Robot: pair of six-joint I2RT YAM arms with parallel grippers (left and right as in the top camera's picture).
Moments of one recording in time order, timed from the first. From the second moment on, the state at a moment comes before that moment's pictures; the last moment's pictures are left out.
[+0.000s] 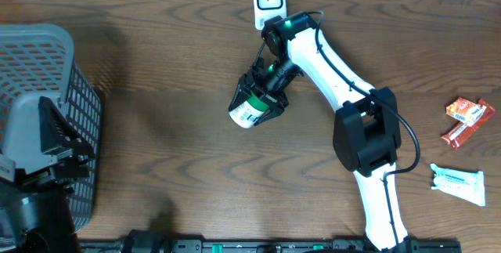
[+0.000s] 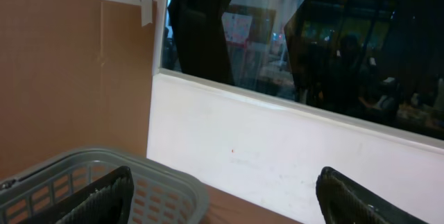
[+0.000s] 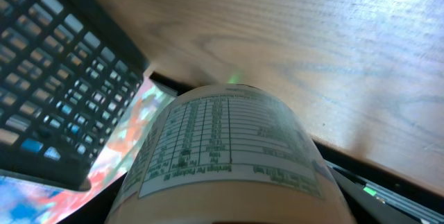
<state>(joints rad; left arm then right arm) -0.14 0.50 1.22 -0.55 -0.48 -0.12 0.48 2.34 2.07 -1.56 -0.89 0.46</state>
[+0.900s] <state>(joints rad) -0.14 0.50 1.22 -0.52 -0.48 -0.10 0.44 2.33 2.35 -0.74 0.04 0.38</state>
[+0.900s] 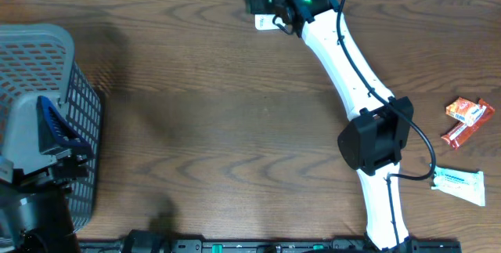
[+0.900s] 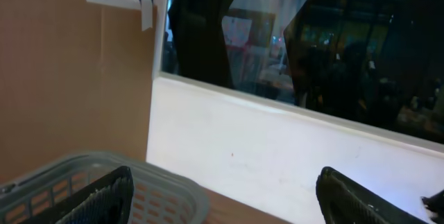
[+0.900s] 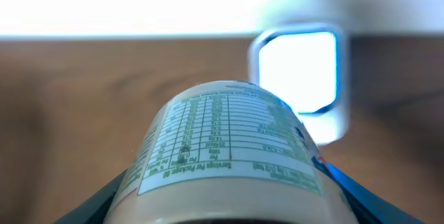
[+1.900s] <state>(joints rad) -0.14 0.50 1.21 -0.43 -0.59 0.01 0.43 2.53 2.32 -0.51 0.53 0.21</state>
